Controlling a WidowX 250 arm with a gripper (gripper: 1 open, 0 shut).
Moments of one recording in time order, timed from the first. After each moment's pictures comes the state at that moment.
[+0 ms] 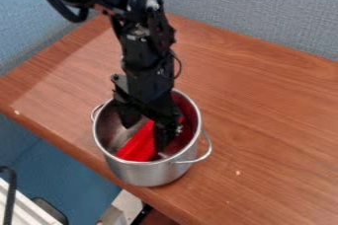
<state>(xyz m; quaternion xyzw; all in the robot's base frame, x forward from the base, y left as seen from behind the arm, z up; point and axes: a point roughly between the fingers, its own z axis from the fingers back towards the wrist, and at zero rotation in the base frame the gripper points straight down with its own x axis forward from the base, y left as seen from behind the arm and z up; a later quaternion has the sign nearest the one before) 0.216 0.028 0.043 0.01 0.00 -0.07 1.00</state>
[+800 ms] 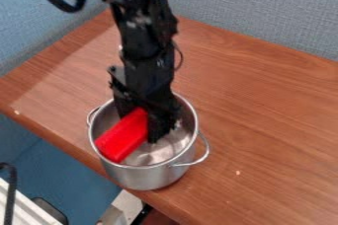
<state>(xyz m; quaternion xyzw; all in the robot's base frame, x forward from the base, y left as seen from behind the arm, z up) 0.205 0.027 0.070 0.02 0.00 -0.07 1.00</state>
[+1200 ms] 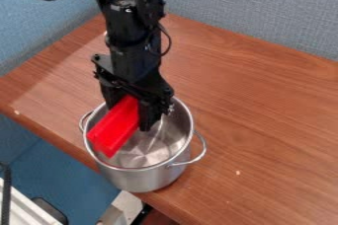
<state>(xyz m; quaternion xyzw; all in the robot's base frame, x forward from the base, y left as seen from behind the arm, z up) 0.204 0.034 0.078 0.03 -0.01 -0.01 1.00</state>
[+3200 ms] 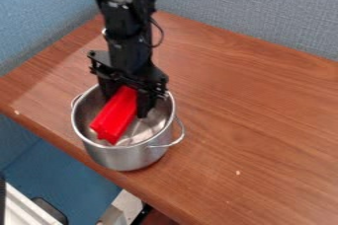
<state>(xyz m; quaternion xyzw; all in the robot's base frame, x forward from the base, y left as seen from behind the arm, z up) 0.227 0.057 0.065 0.03 -0.01 0.05 1.00</state>
